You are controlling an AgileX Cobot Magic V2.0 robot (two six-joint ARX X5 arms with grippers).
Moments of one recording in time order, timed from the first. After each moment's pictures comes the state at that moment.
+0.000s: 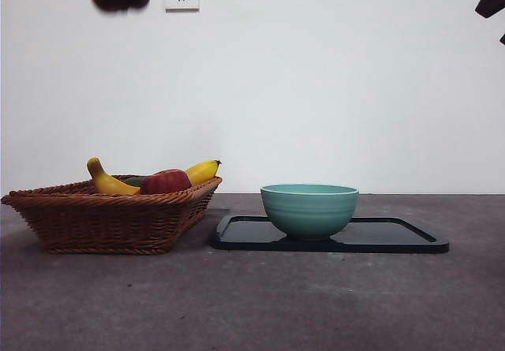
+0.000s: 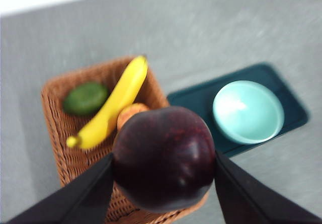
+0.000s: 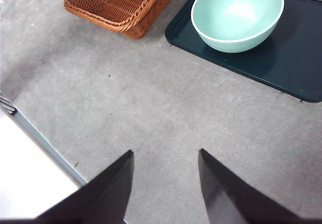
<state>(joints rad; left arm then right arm) -0.42 1.29 1.49 -0.86 0.03 -0.02 0.37 0.66 0.76 -0.82 -0.42 0.09</state>
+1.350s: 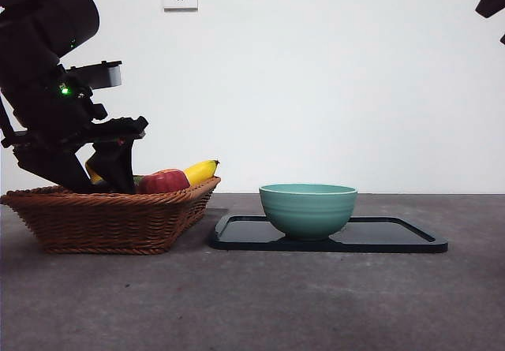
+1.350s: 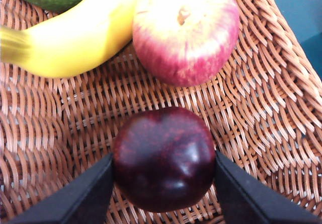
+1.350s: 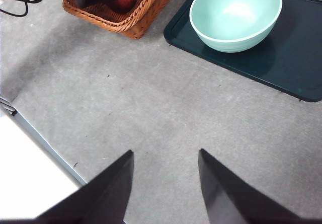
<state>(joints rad) -0.33 1.56 0.91 -0.16 0.02 0.00 0.37 0.66 0.76 -0.82 -0.42 0.09</state>
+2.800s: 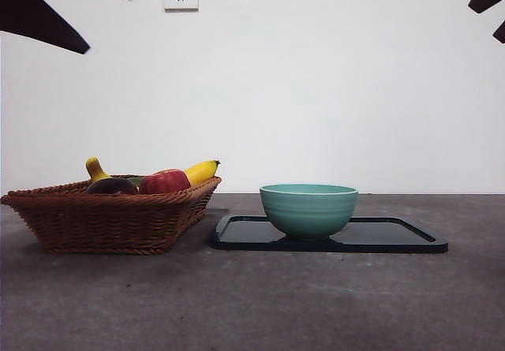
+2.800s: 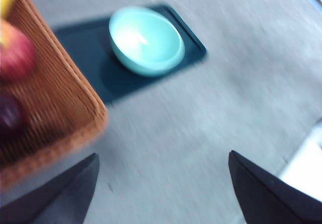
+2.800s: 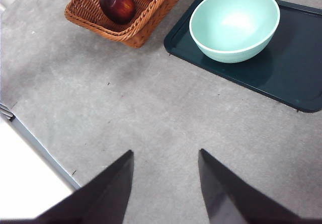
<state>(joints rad) -0.43 0.94 0.91 -0.63 0.43 -0.07 0.37 0.66 0.76 -0.79 -0.41 0.10</state>
